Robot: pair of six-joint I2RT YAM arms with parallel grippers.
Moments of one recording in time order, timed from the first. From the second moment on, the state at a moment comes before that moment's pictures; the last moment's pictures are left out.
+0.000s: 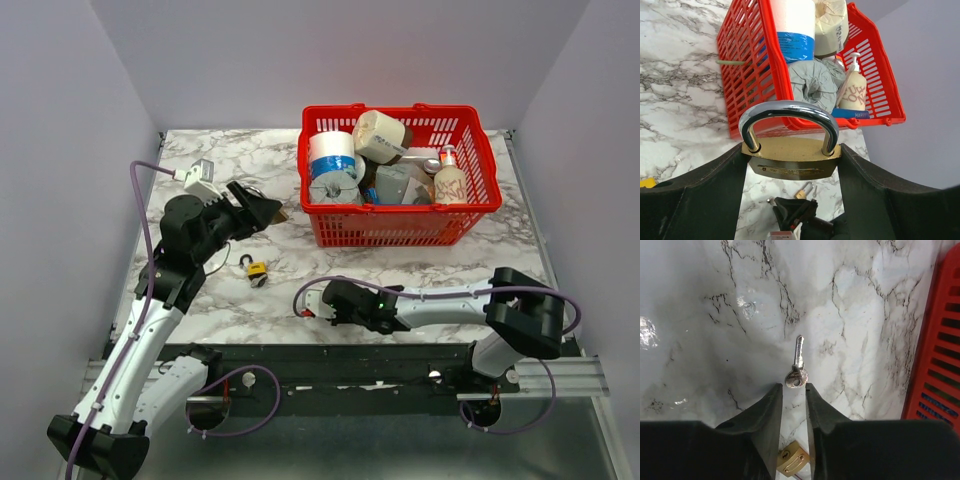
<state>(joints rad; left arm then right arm) -0.32 0.82 0.91 -0.28 0.19 -0.77 1.20 1.58 0.76 -0.18 0.31 -0.50</state>
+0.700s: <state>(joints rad) -0.32 0.86 0.73 -0.58 0.26 -0.91 1.21 1.22 0.78 -0.28 0.20 -0.41</state>
